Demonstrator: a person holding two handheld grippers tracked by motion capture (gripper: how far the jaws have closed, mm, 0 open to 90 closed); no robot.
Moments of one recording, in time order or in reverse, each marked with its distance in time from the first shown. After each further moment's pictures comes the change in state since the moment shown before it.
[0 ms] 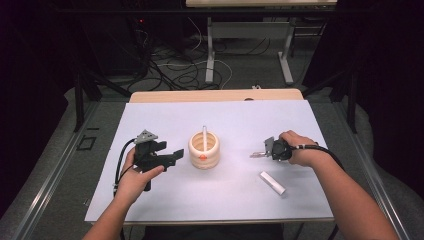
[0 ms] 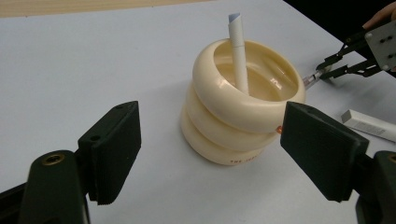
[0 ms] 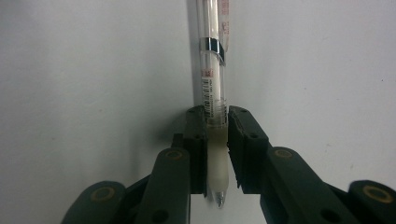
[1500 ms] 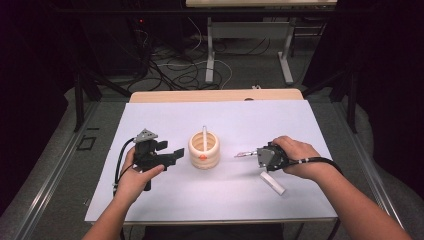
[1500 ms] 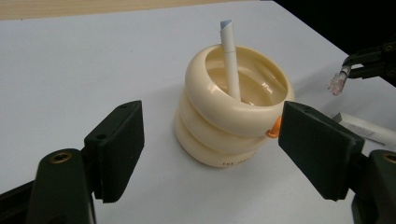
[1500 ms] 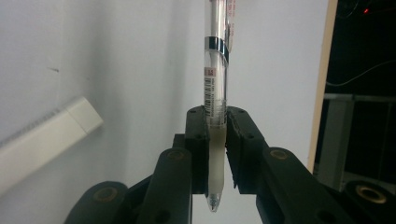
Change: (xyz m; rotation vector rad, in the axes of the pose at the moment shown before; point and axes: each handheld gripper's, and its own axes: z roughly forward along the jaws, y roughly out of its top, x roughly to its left) left arm -0.004 0.005 -0.004 0.007 -0.020 -0.002; right arm 0.035 0.045 -0.067 -0.233 -0.261 -0.134
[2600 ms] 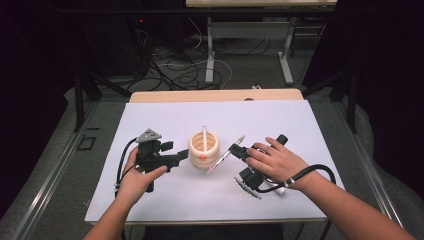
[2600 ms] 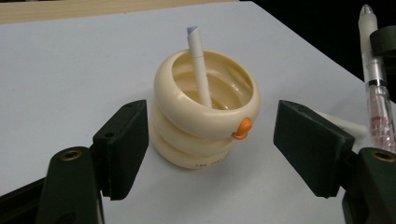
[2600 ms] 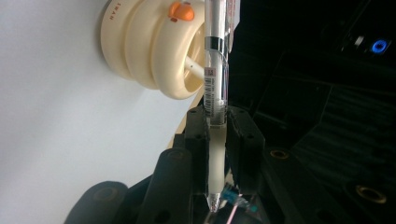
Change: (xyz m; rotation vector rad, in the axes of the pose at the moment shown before) left arm -0.017 0.007 -0.004 0.007 -0.063 0.013; right arm 0.015 0.088 -0.040 -0.132 -0.430 -0.649
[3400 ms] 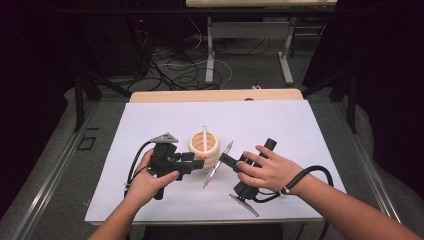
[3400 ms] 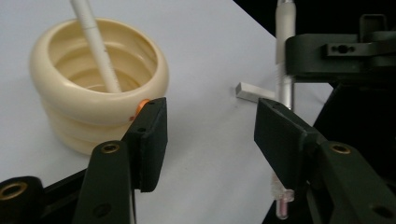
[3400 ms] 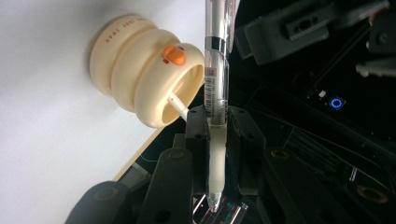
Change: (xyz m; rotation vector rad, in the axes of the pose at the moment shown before) left arm -0.041 0.009 0.012 0.138 -0.210 -0.021; right arm 0.000 0.028 -0.005 -0.053 -0.043 -0.225
